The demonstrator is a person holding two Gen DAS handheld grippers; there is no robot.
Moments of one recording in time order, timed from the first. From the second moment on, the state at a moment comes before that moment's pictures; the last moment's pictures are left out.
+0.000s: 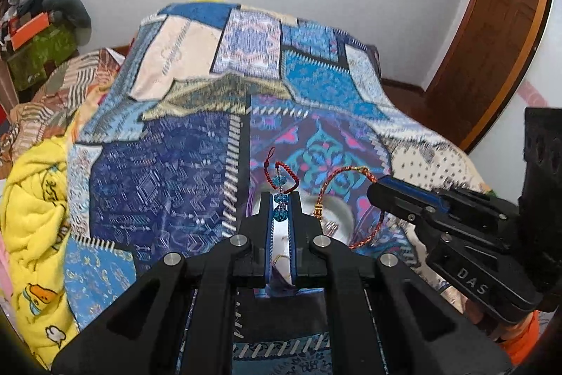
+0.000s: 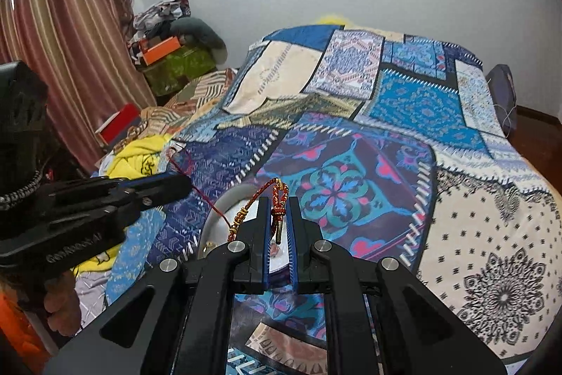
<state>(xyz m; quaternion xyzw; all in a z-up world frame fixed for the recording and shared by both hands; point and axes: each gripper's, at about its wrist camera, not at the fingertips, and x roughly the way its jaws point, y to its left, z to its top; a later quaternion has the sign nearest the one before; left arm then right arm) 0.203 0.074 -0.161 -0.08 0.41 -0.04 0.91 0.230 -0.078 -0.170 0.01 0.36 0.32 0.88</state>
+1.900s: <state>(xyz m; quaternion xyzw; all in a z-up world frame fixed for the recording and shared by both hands) 0.181 0.042 -0.140 -0.05 0.41 -0.03 0.91 0.223 -0.130 -0.150 0.01 0.37 0.27 0.89</state>
